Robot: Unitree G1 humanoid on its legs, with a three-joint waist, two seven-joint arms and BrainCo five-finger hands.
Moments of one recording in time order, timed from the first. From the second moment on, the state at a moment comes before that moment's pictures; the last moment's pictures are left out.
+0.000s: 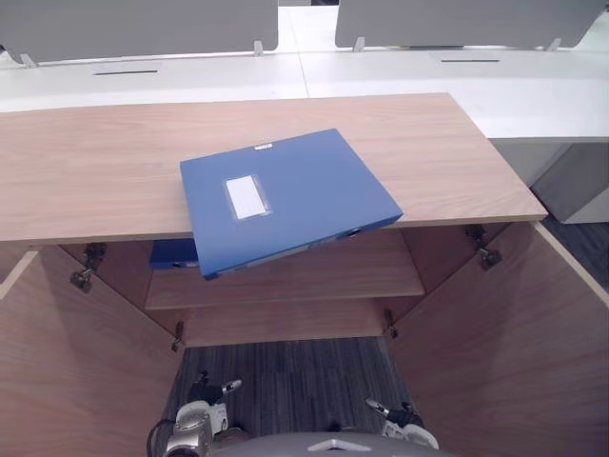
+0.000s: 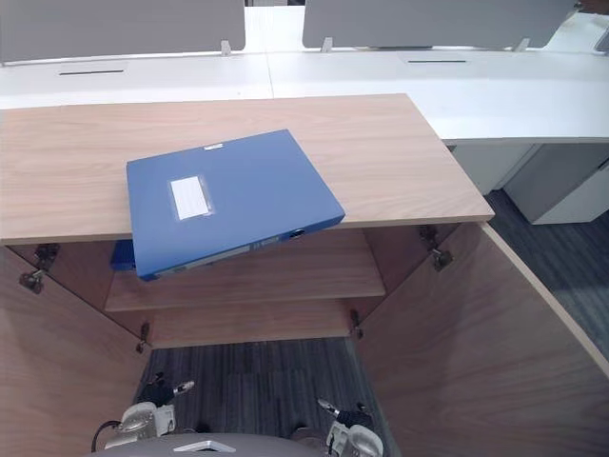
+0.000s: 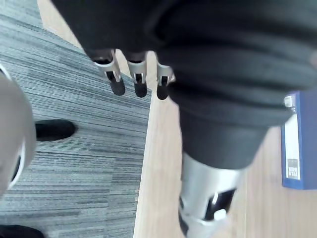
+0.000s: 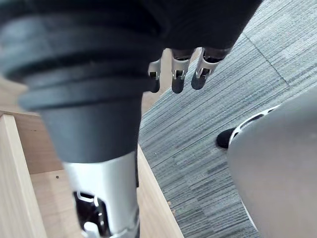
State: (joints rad) left arm 0.03 -0.03 0.21 1.01 0.03 -0.03 0.13; right arm 0.08 -0.01 -0.31 1.00 0.15 -0.02 -0.18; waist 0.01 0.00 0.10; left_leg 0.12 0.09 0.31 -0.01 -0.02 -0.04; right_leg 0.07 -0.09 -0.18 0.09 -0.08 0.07
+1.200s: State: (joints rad) left arm 0.24 0.26 -0.06 -0.40 0.35 -0.20 0.33; right arm 0.11 -0.05 -0.17 0.97 0.11 -0.05 -0.20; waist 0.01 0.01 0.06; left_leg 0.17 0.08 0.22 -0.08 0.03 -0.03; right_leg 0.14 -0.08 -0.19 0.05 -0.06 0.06
